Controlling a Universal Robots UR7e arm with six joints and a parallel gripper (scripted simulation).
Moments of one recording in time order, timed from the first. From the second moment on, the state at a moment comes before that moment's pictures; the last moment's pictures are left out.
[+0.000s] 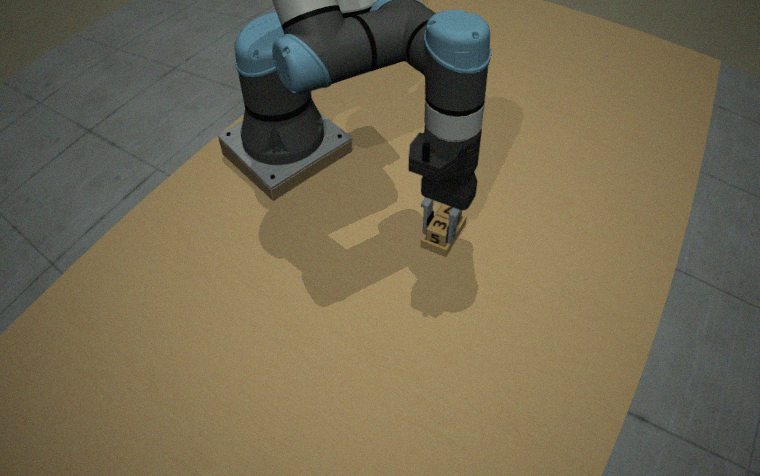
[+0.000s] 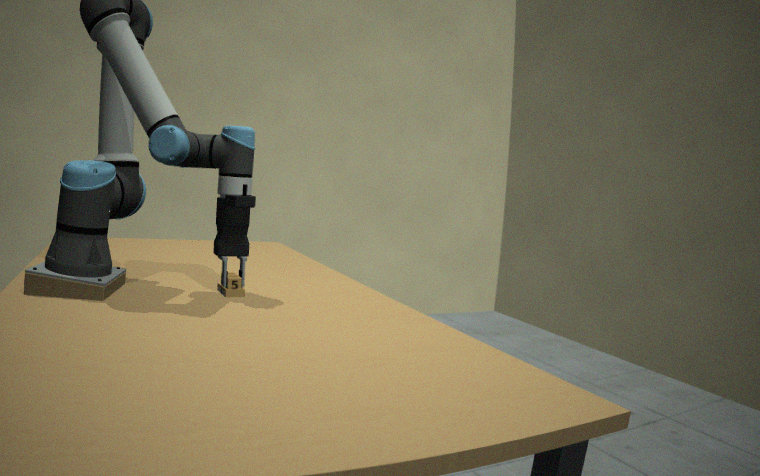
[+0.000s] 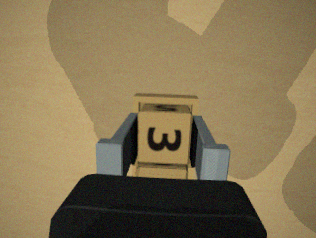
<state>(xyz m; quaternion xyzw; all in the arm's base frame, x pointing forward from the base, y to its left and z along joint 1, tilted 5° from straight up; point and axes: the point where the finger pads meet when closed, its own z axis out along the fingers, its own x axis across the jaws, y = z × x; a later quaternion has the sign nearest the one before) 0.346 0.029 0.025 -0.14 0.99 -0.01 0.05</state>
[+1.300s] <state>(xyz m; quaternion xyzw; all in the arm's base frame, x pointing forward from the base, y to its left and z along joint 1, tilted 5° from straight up) 0.341 0.029 0.080 -0.14 0.99 -0.01 0.04</state>
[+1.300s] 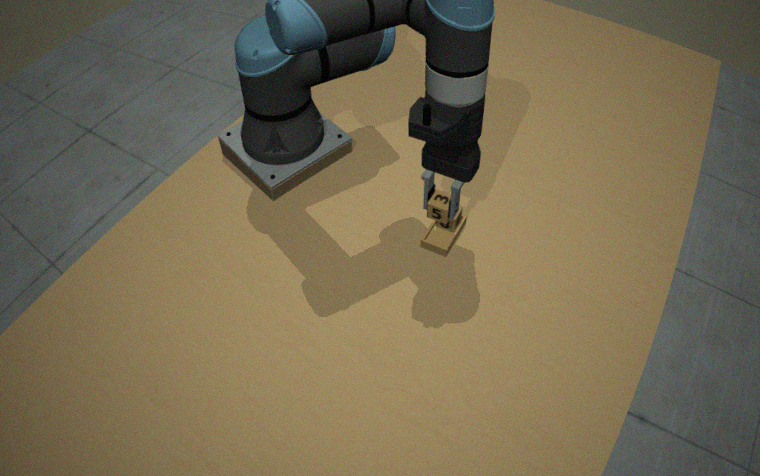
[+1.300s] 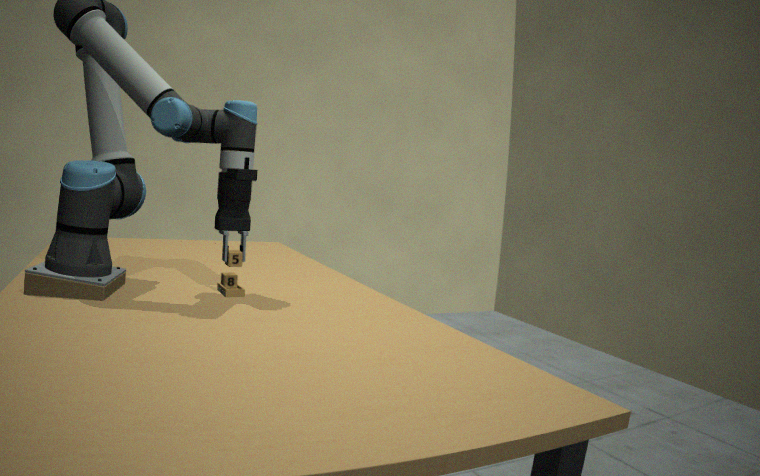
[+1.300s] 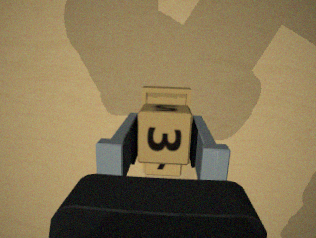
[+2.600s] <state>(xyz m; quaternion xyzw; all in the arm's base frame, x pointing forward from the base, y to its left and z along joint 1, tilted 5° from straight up) 0.337 0.040 0.124 -0.21 0.98 -0.01 0.04</state>
